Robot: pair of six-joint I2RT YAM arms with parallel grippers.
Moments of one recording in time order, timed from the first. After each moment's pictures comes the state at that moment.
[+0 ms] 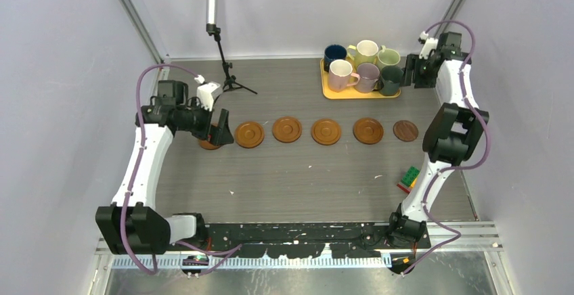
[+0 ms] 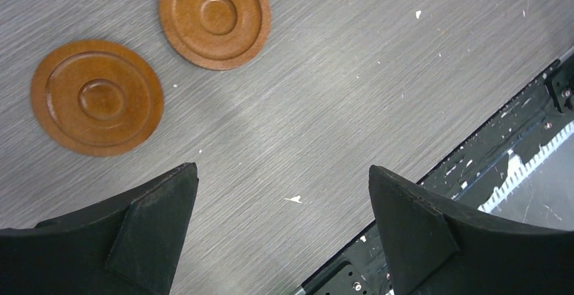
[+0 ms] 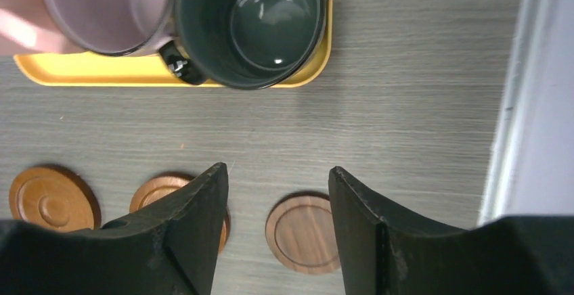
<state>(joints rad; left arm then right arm) 0.01 1.23 1.21 -0.98 0.60 0.34 -0.30 2.02 1.91 -0.82 -0.29 -0.19</state>
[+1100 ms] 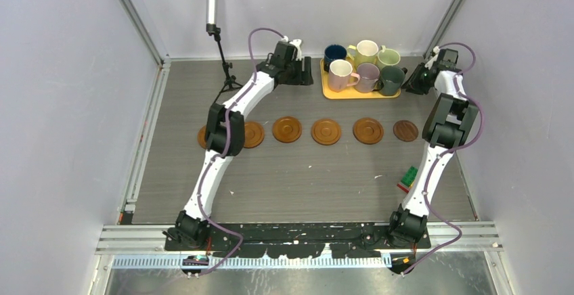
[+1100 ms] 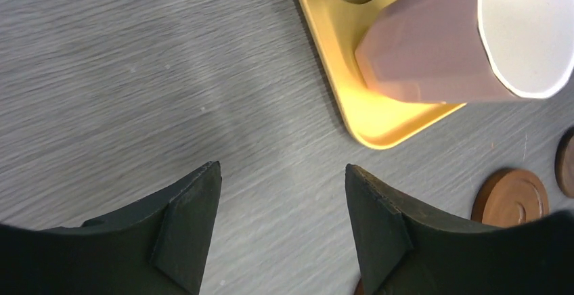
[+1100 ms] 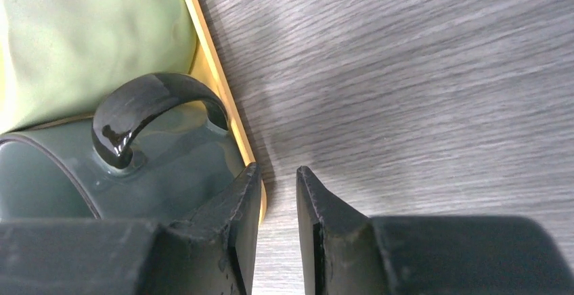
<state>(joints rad) -0.49 2.52 2.36 -0.49 0.18 -0.32 -0.37 2.42 2.03 -0.53 -0.37 0.21</state>
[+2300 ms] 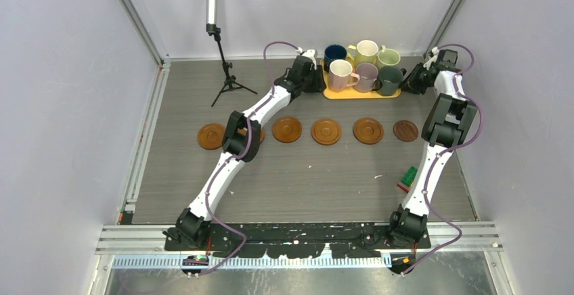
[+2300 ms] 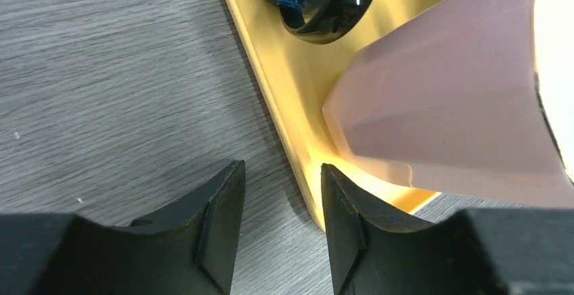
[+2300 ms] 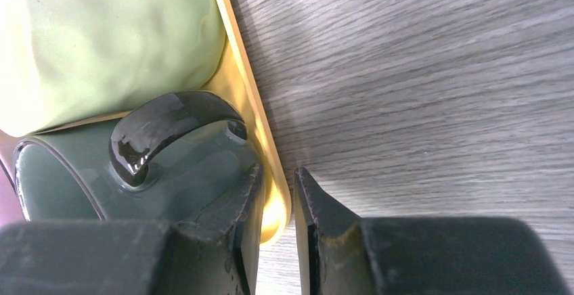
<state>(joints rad) -0.58 2.81 2.58 -0.29 0.10 -0.45 -0.37 2.47 2.09 -0.55 -0.48 0.25</state>
